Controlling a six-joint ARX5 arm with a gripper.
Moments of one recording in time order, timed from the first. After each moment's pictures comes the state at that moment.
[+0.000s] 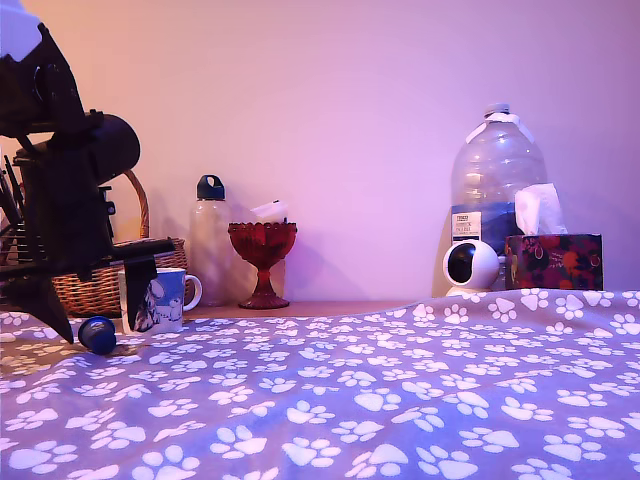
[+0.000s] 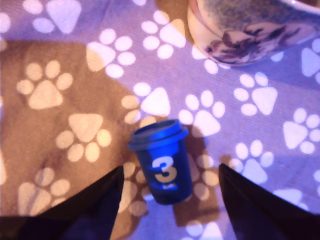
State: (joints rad) arm -0.22 1.97 1.30 -0.42 -0.12 -0.64
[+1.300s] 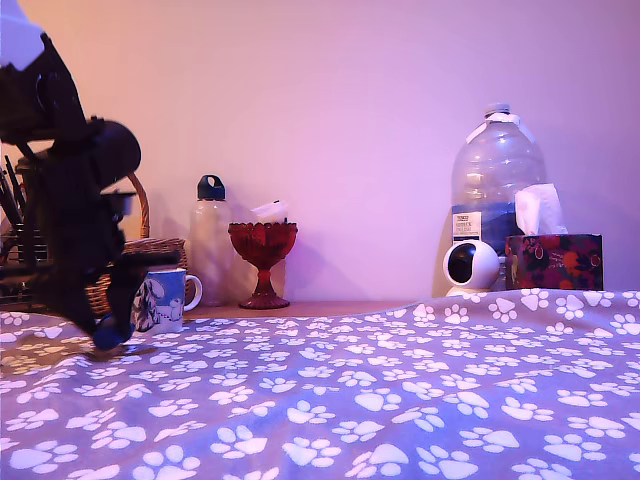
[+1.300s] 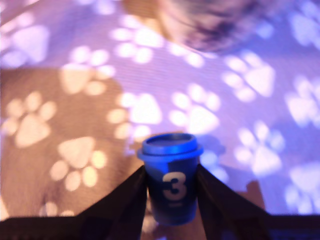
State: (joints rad) arm -0.22 1.96 1.30 -0.39 -0.06 -0.26
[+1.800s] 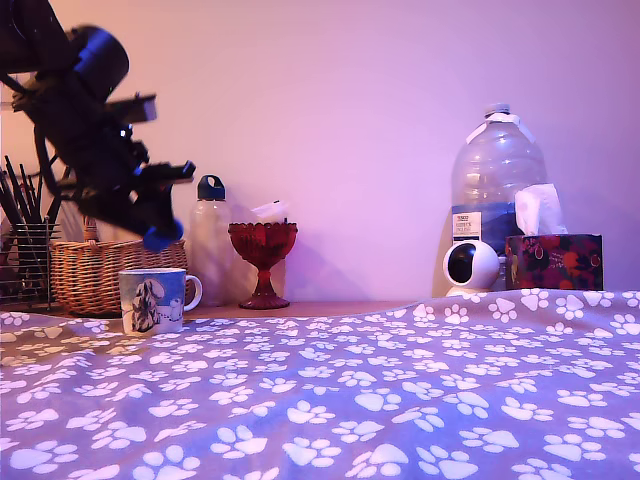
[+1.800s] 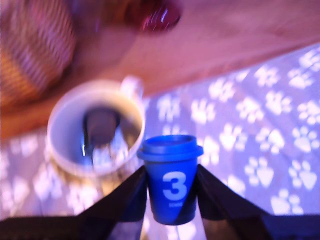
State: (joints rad) arm -0.22 1.81 1.30 -0.16 0.11 0.05
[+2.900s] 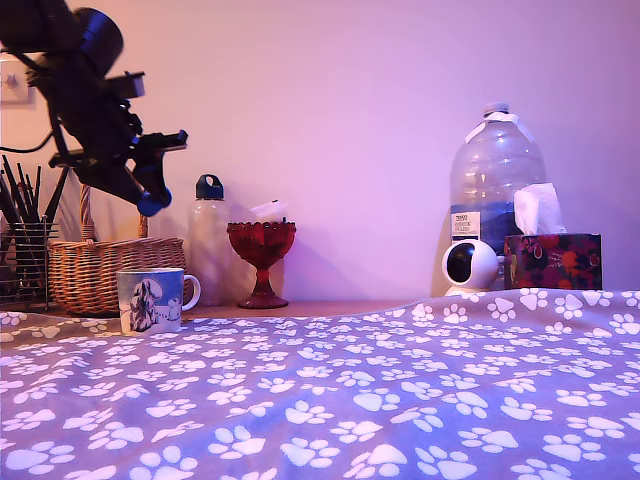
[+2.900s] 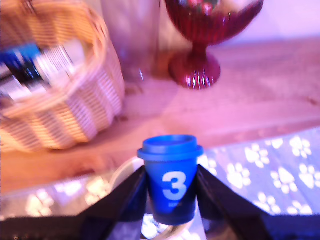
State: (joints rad) arm -0.14 1.99 1.72 -0.41 0.11 -0.06
